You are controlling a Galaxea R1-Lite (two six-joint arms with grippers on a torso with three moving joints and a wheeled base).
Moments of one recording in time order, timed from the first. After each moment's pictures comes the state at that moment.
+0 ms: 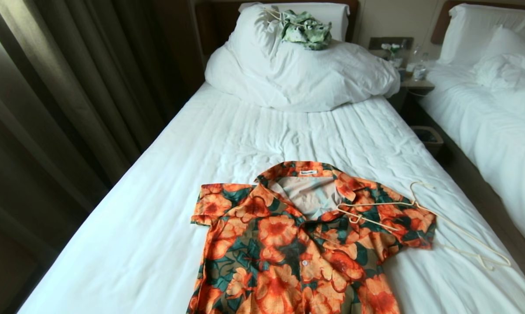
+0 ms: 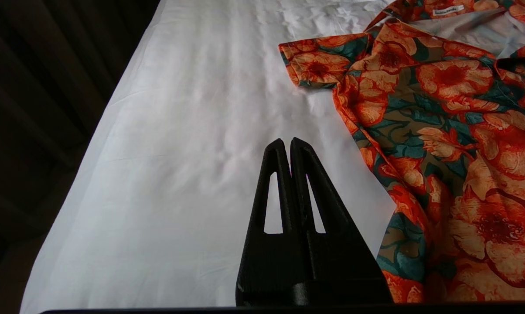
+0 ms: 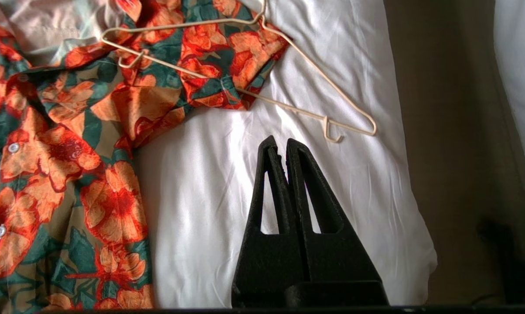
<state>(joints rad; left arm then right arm) 0.00 0.00 0.00 0.00 -0.03 0.11 -0.07 0.87 -0.68 0.25 -0.02 0.01</state>
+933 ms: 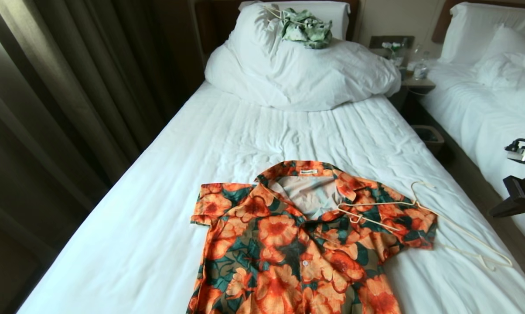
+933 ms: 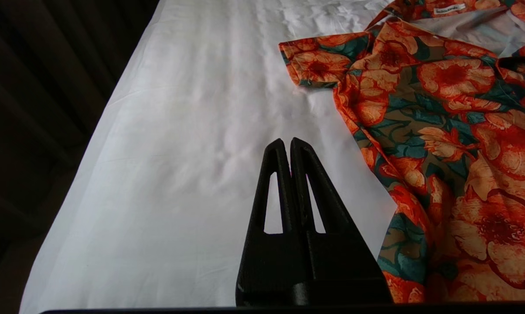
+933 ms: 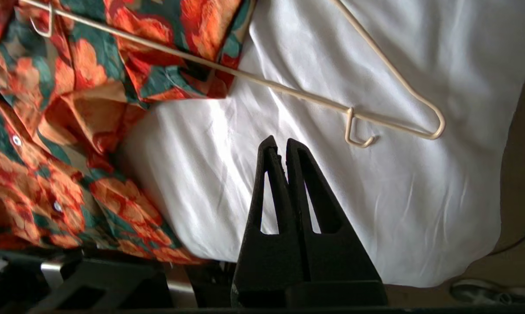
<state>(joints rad) 0.00 0.00 0.00 0.00 -0.03 0.11 -0.40 1.94 -1.65 0.96 0.37 -0.14</state>
